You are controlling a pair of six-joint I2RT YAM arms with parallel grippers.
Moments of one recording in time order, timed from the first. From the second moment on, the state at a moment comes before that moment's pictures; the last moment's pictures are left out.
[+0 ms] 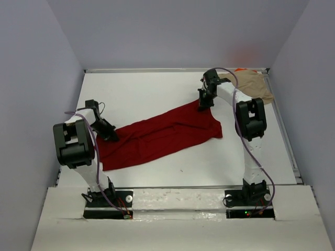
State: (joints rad) left arm 0.21 1.74 1.02 -0.72 0.24 -0.62; right arm 0.27 2.27 1.83 -0.71 -0.17 0.28
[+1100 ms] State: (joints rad) left arm 0.16 1.72 1.16 -0.67 0.00 -0.57; right arm 0.22 2.27 2.08 -0.78 -0.25 0.11
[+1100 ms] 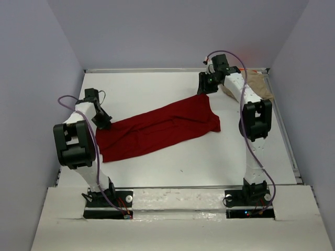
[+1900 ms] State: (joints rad) left arm 0.04 1.65 1.23 -0.68 -0.01 -0.49; right arm 0.34 2.50 2.23 -0.84 -0.49 0.10
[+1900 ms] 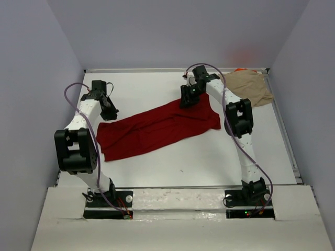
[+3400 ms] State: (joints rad) left arm 0.01 1.67 1.19 -0.63 0.08 -0.48; right arm 0.32 2.56 2.36 -0.83 -0.38 0.02
